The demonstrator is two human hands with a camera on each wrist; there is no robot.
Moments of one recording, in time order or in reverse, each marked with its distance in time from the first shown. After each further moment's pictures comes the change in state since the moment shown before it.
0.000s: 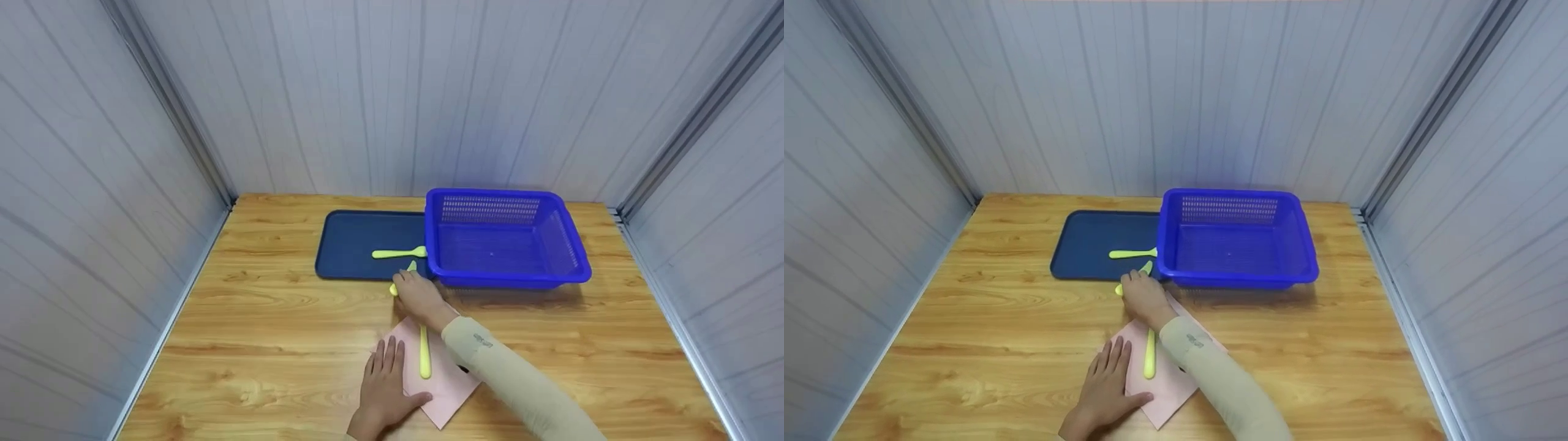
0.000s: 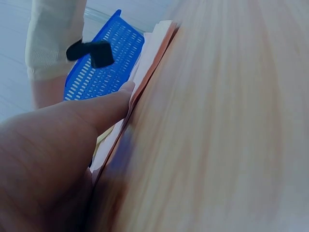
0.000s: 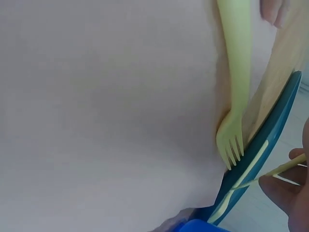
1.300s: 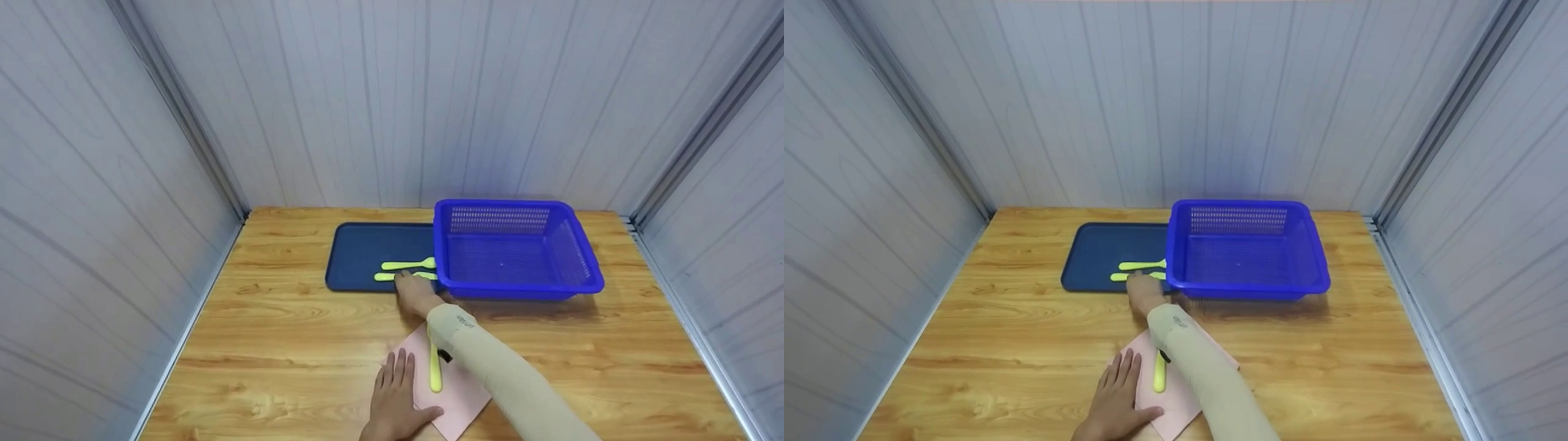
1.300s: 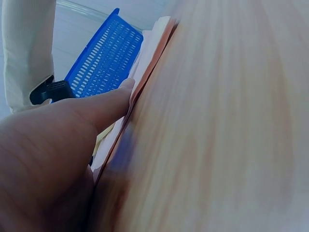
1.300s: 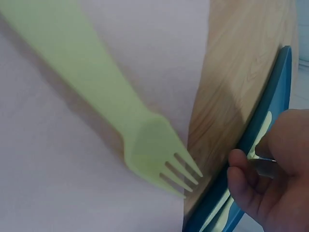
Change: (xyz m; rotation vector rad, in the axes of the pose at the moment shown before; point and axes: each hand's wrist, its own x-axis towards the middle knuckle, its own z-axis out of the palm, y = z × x) left_hand 0.001 0.001 -0.004 -0.027 -0.033 -0.024; right_hand 0.055 -0.004 0.009 0.031 -0.333 0.229
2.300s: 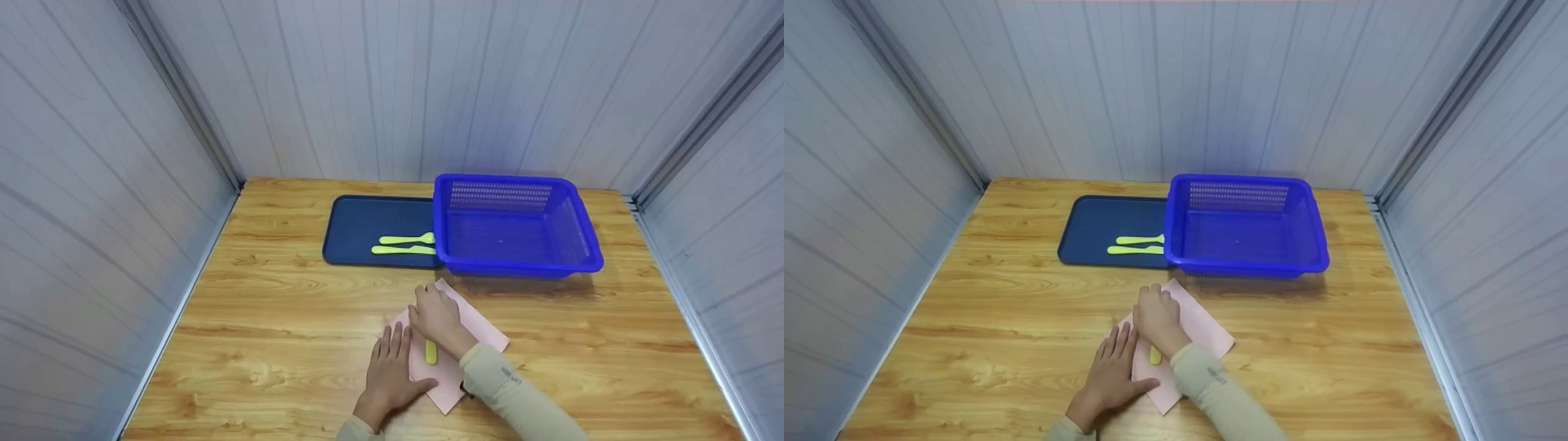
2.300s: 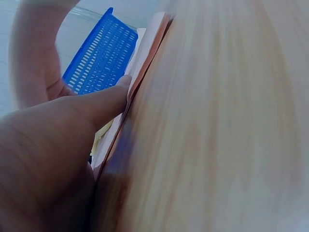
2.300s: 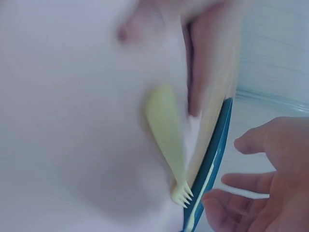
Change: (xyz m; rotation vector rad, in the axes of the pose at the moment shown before) left_hand -0.003 0.001 0.004 0.093 0.044 0.027; right_hand -0.125 -0.009 0.004 0.200 0.243 0.094
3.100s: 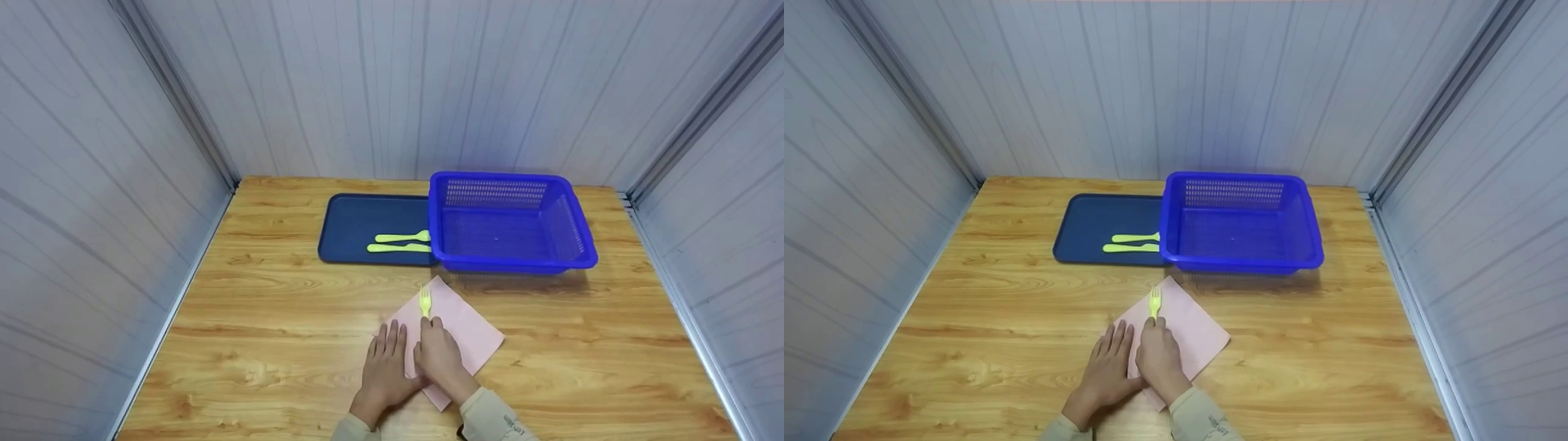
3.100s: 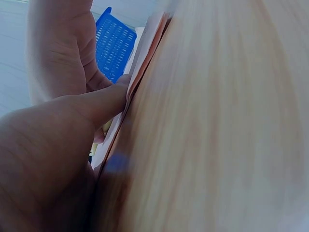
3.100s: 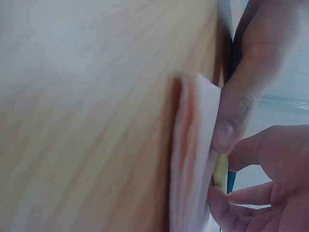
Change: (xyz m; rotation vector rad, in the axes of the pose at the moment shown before) left_hand -0.001 0.001 -0.001 0.015 0.011 0.001; right_hand -0.067 -0.003 0.033 0.128 0.070 0.086
